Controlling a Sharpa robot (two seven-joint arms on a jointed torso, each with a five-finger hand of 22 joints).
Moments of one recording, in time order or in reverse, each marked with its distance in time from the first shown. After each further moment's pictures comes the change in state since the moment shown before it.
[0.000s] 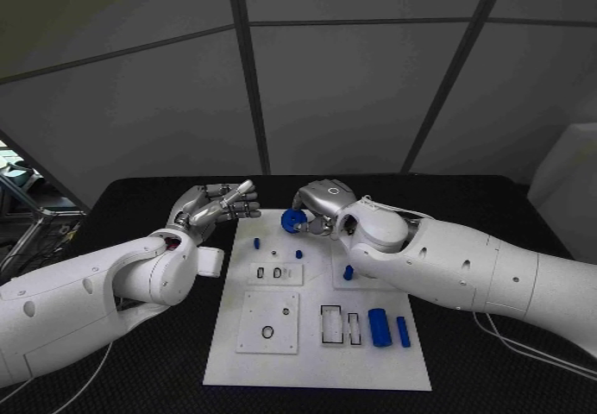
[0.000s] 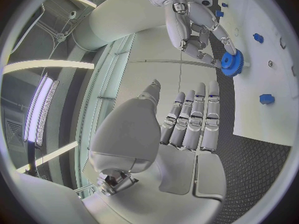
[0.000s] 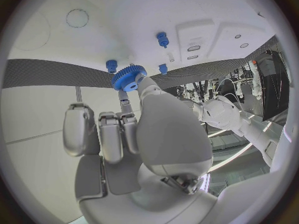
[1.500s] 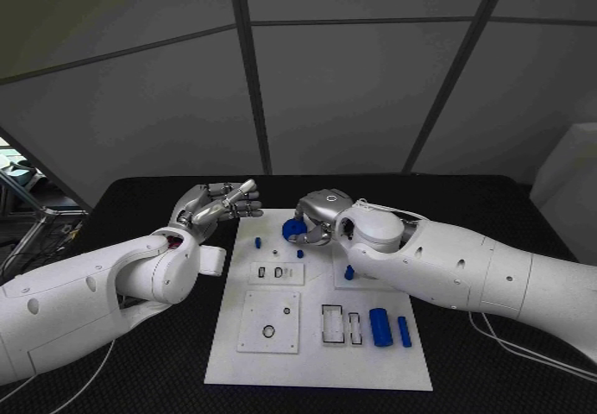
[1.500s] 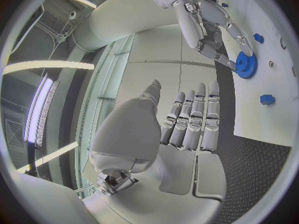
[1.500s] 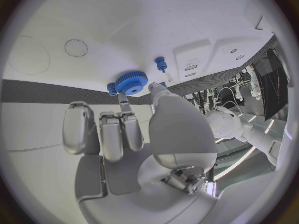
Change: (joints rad) left arm 0.000 0.000 0.000 -0.002 -0.003 0.000 -0.001; left_hand 0.004 0.004 -0.003 -0.003 0.000 0.000 0.000 0.000 0.000 0.000 0.000 -0.004 0.000 0.000 0.000 -0.005 0.000 0.000 0.000 0.000 0.000 0.000; right arm 0.000 0.026 -0.016 -0.047 0.028 0.120 0.018; right_hand -0.270 -0.032 0.023 0.096 -0.021 -0.085 0.016 -0.108 0.001 -0.004 0.011 -0.023 0.000 0.000 0.007 0.000 0.000 0.000 -0.011 0.011 -0.004 -0.019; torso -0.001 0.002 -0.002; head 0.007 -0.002
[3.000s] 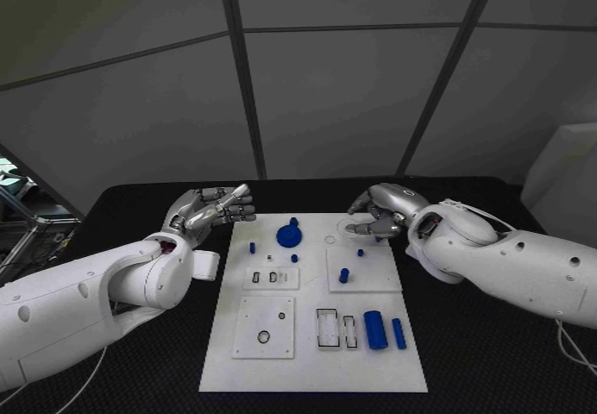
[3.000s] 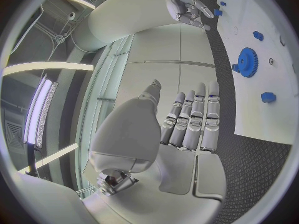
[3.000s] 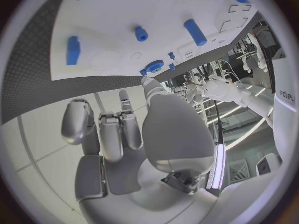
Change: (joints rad) left arm -0.001 -0.007 0.000 -0.010 -0.001 0.000 -0.002; left_hand 0.000 0.000 0.000 0.000 0.000 0.000 0.000 -0.004 0.000 -0.004 0.004 0.000 0.000 0.000 0.000 0.000 0.001 0.000 0.000 0.000 0.000 -0.001; right arm 0.000 -0.390 0.013 0.181 0.358 -0.172 0.182; right_hand 0.156 -0.021 -0.039 -0.109 0.045 0.060 -0.013 0.007 0.006 0.000 0.000 -0.055 0.000 0.000 0.000 -0.019 0.000 0.000 -0.058 0.000 -0.058 -0.094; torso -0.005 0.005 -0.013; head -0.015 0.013
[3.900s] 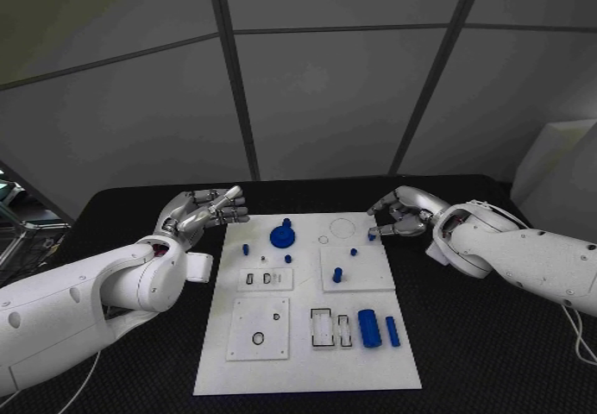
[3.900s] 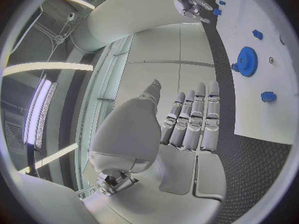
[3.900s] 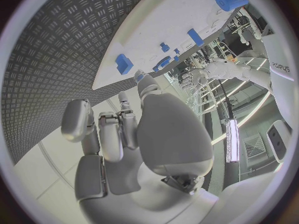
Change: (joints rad) left arm -0.004 0.006 0.000 -0.016 0.000 0.004 0.000; left_hand 0.000 0.000 -0.003 -0.003 0.000 0.000 0.000 0.000 0.000 0.000 0.000 0.000 0.000 0.000 0.000 -0.004 0.001 0.000 0.000 0.000 0.000 0.000; right arm -0.025 -0.030 0.001 -0.158 0.256 0.074 0.208; right_hand 0.070 -0.003 -0.040 -0.047 -0.015 -0.054 0.015 0.000 -0.004 0.000 0.000 -0.017 0.000 0.000 0.000 0.008 0.000 0.016 -0.012 0.005 -0.018 -0.004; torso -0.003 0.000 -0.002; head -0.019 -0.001
